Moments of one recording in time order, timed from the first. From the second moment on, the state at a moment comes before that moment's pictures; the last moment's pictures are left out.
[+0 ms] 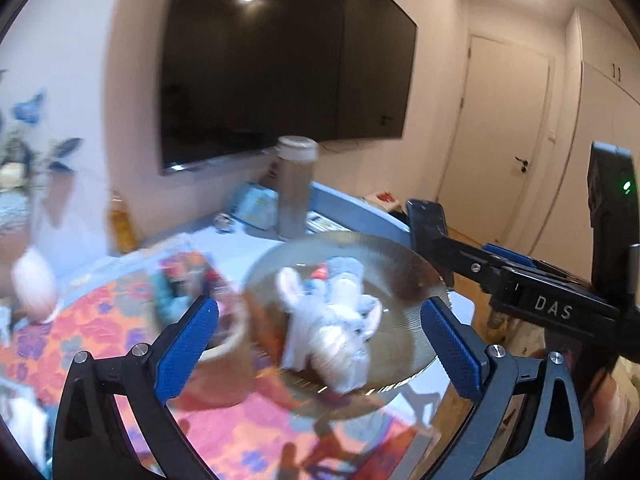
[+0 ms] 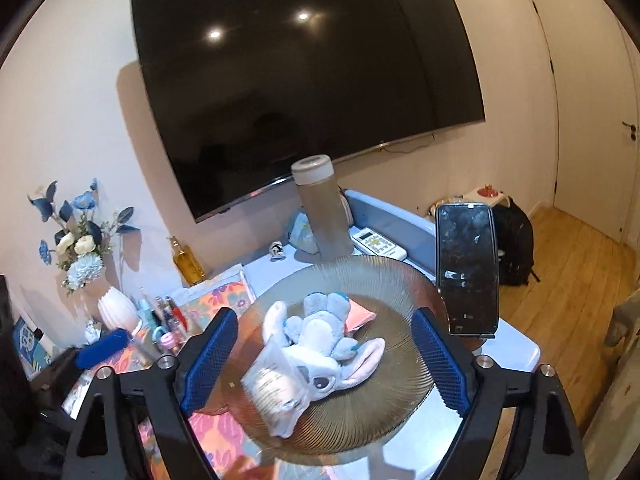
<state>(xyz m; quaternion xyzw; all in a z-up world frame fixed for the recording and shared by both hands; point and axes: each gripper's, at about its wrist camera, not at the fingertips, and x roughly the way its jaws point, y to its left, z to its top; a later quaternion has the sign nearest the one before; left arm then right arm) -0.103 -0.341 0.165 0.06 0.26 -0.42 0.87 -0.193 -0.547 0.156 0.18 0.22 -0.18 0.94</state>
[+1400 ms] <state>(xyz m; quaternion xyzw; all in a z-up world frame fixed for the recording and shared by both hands) -0.005 0.104 0.011 -0.11 0.39 -0.04 0.91 -0.050 -0.291 0.022 0.12 0.37 0.05 0.92</state>
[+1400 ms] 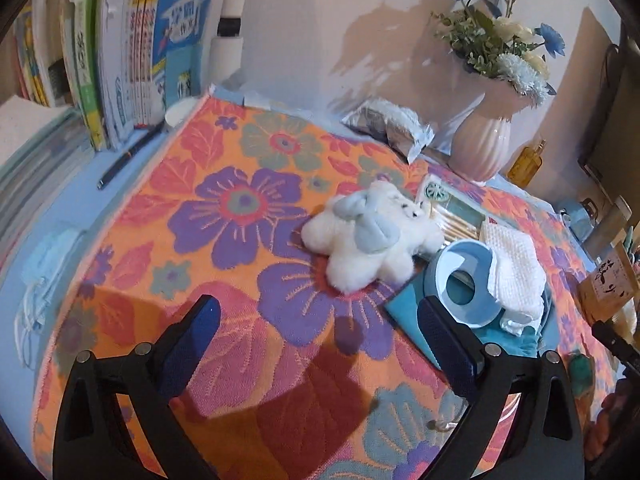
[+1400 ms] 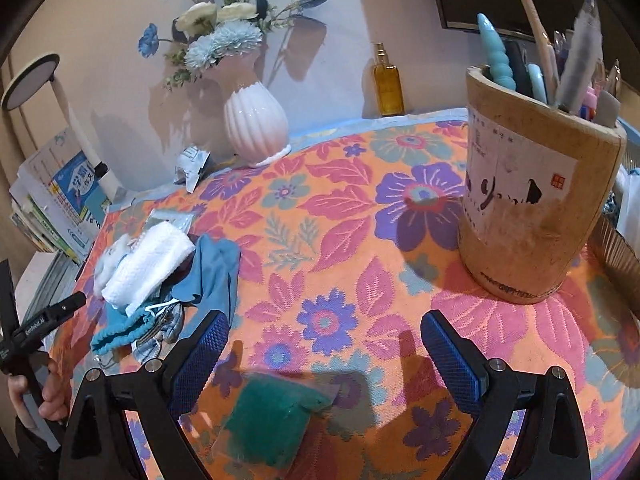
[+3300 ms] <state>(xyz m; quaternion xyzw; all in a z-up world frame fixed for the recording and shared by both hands) -0.024 -0.043 0.099 -0.03 0.32 -0.26 0.91 -0.109 -0.330 0.051 0.09 0.38 -0.04 0.92</state>
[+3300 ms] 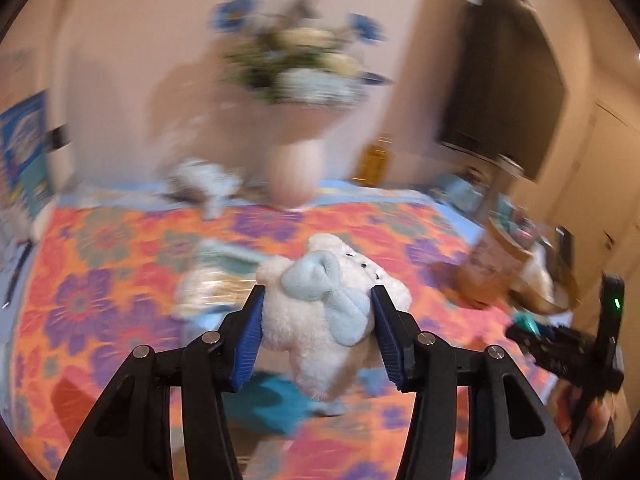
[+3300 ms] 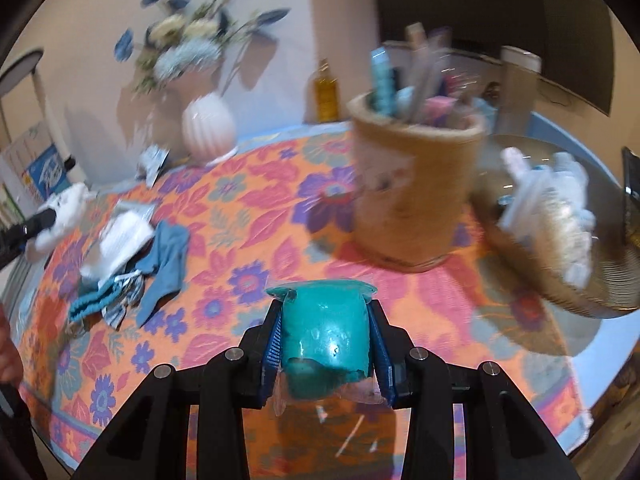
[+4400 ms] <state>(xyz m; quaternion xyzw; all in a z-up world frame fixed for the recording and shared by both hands) -0.081 -0.408 0.122 0.11 0.29 -0.49 0.81 -0.138 -0.595 0.104 0.27 0.28 -0.21 0.90</state>
